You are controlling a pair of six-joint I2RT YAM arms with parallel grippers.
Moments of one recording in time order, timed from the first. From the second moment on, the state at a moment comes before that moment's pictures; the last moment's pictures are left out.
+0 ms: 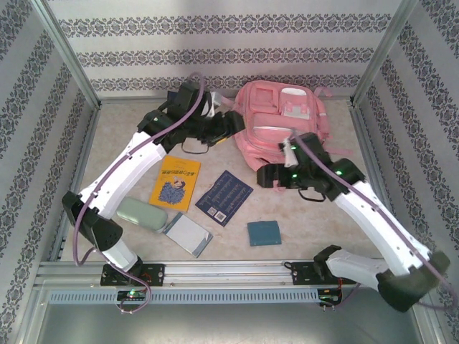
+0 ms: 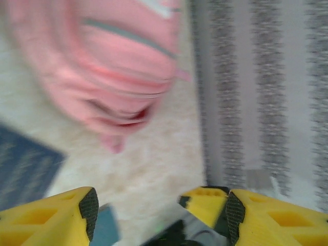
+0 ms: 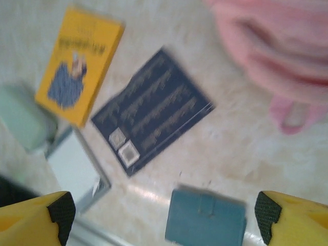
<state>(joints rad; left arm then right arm) -0.57 1.61 1.76 -0.87 0.33 -0.86 0.58 1.14 1.18 -1.01 -0.19 0.45</state>
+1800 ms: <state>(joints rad) 0.13 1.51 0.80 -1.04 0.11 -1.11 0.68 1.22 1.01 -0.97 -0.12 0.53</state>
